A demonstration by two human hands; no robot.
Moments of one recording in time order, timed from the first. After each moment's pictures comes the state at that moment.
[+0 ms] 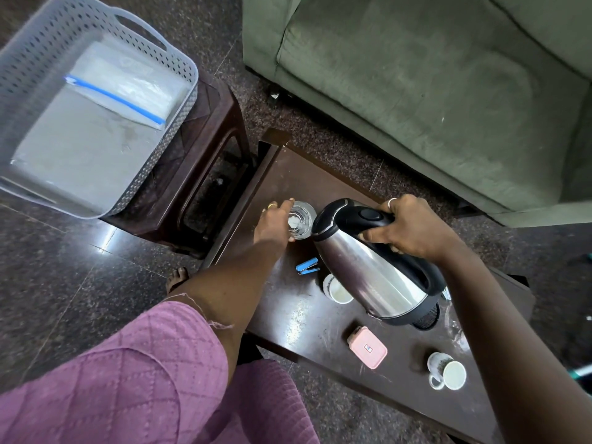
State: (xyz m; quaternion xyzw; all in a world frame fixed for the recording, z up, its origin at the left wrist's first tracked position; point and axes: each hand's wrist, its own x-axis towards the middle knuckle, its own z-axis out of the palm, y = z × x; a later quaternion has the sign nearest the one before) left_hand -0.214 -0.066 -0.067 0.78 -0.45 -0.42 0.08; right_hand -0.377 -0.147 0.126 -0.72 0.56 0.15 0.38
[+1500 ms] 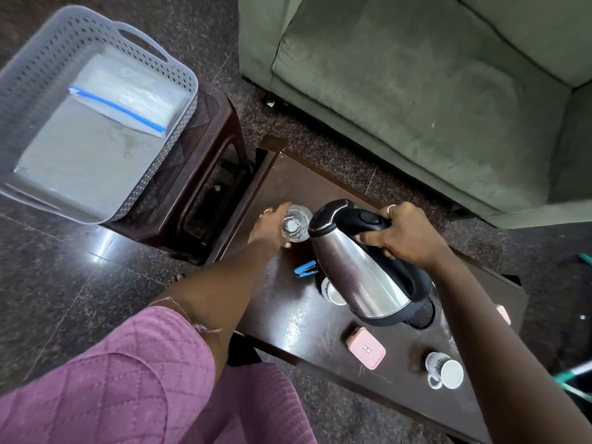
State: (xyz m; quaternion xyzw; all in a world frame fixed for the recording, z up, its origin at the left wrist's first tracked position) left_hand -0.202 -0.062 -0.066 0.76 -0.45 -0.47 0.09; right_hand -0.383 -0.133 0.126 -0.69 0.60 0.11 0.39
